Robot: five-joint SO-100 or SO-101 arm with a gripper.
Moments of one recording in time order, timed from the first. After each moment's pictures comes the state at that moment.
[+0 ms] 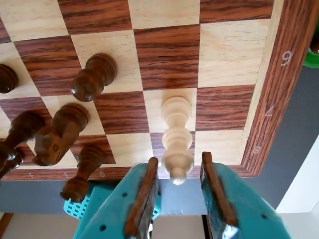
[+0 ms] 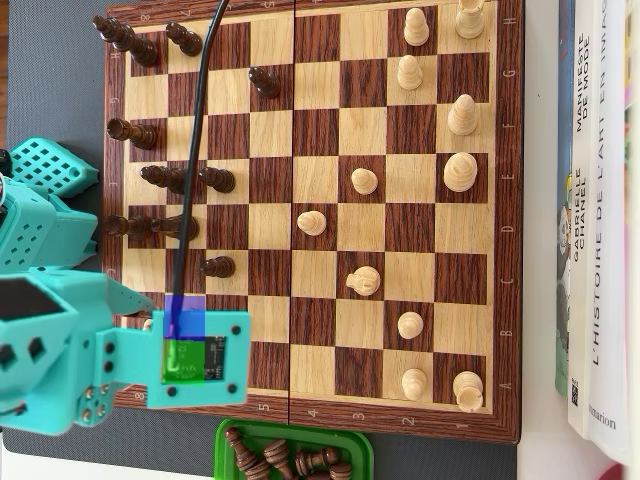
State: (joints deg) arm 30.0 112.1 114.7 84.8 64.2
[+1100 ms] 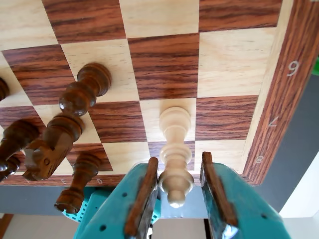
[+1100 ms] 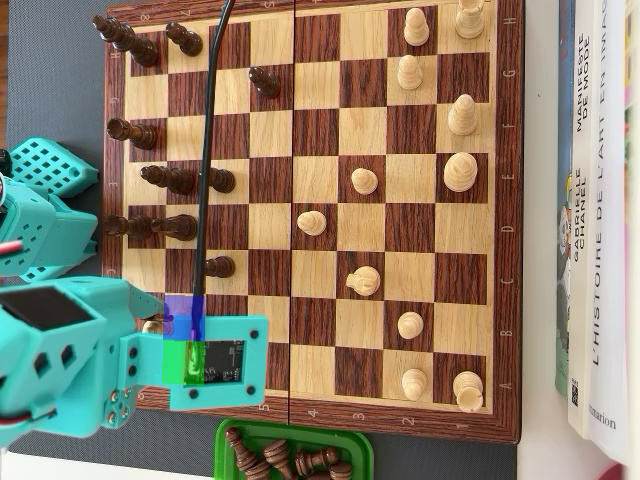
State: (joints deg) arm 30.0 109.4 115.8 82.9 64.2
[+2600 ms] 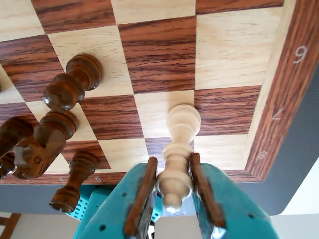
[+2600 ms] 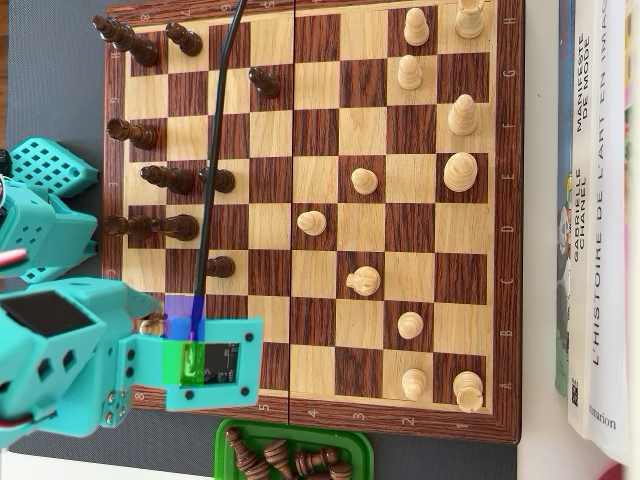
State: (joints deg) arm 32.1 109.4 116.0 83.0 64.2
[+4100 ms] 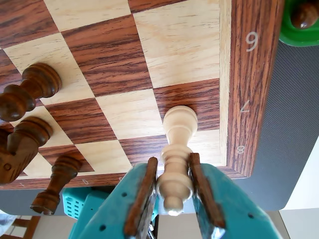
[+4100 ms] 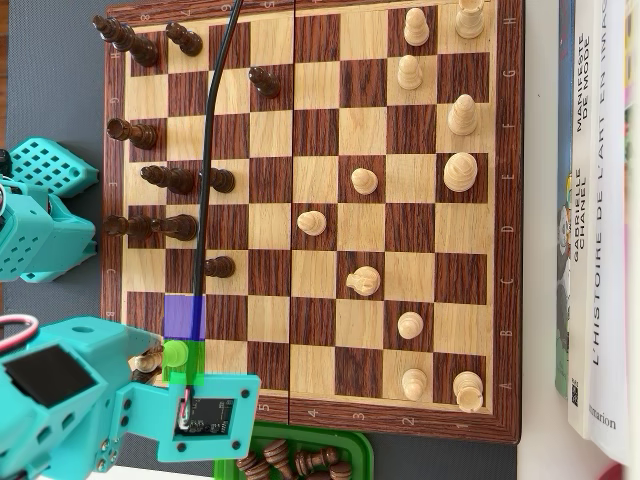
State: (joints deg) arm 38.5 103.3 111.5 83.0 62.9
